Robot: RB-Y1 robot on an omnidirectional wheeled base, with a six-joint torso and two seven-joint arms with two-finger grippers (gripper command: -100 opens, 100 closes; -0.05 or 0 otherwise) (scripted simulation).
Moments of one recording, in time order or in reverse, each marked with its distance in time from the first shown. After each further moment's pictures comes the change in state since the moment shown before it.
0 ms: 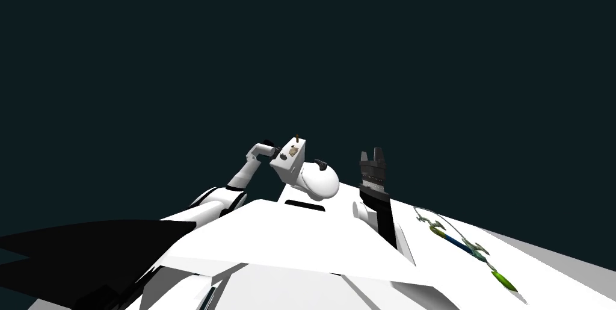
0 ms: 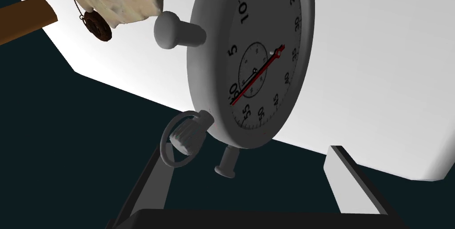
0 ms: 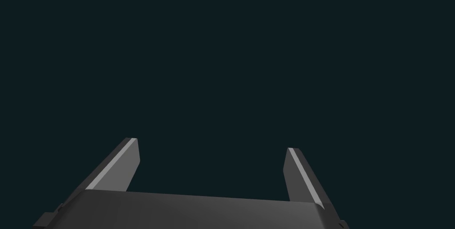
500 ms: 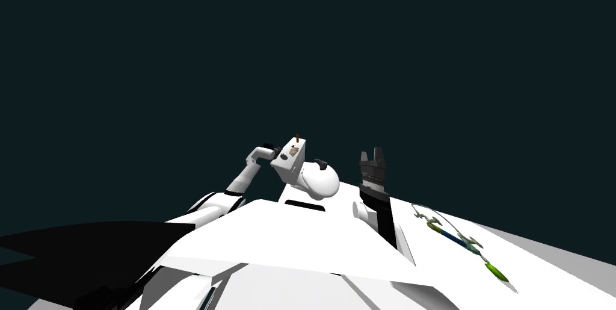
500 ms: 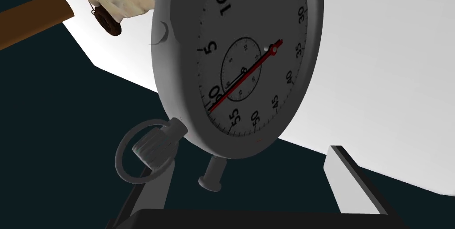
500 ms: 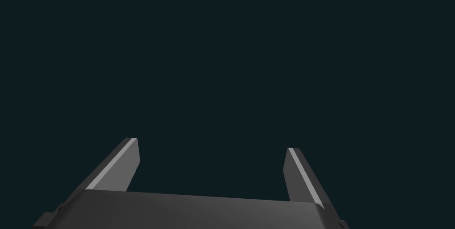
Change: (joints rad) left arm 0.055 -0.025 -0.003 -0.007 -0.038 -0.143 -0.017; right arm 0.000 0.000 0.000 0.000 0.000 0.000 0.000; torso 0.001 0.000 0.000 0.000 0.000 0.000
